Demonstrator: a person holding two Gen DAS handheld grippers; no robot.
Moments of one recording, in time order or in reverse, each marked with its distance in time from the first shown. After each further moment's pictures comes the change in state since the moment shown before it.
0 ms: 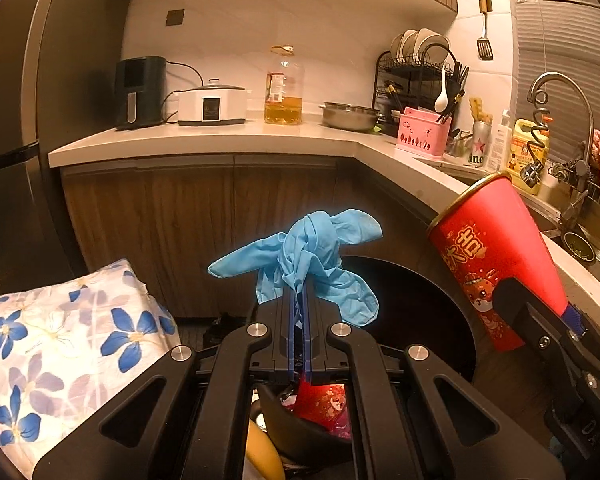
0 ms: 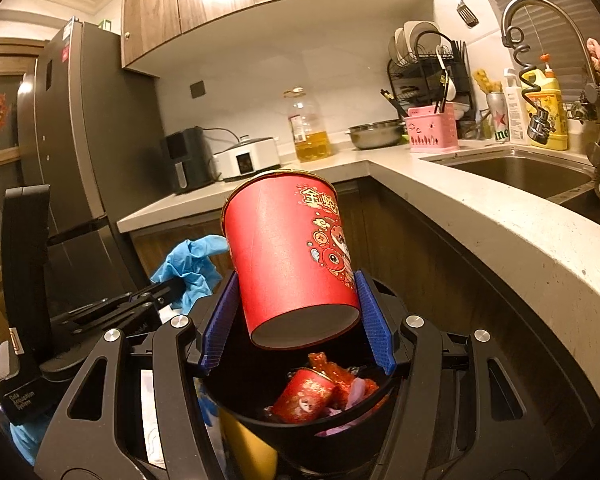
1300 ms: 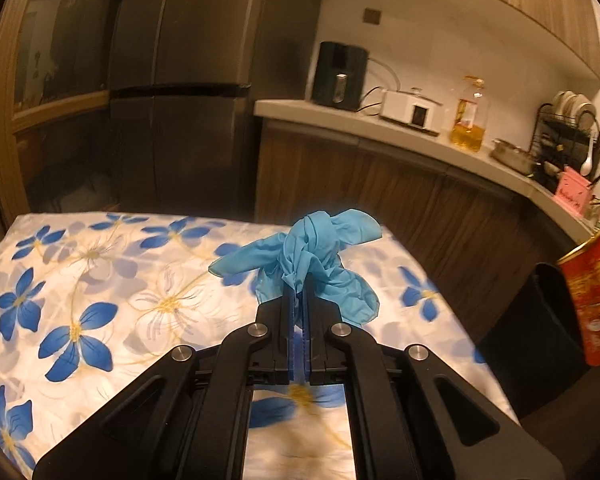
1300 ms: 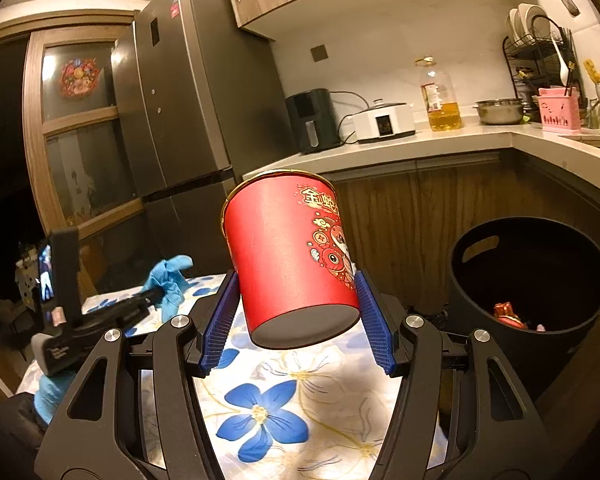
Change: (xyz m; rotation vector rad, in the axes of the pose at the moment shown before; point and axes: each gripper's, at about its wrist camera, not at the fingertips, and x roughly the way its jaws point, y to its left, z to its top) left arm -0.130 0.250 -0.065 -0.283 -0.008 0.408; right arm -0.023 0.185 -0.059 -0.077 0.089 0.357
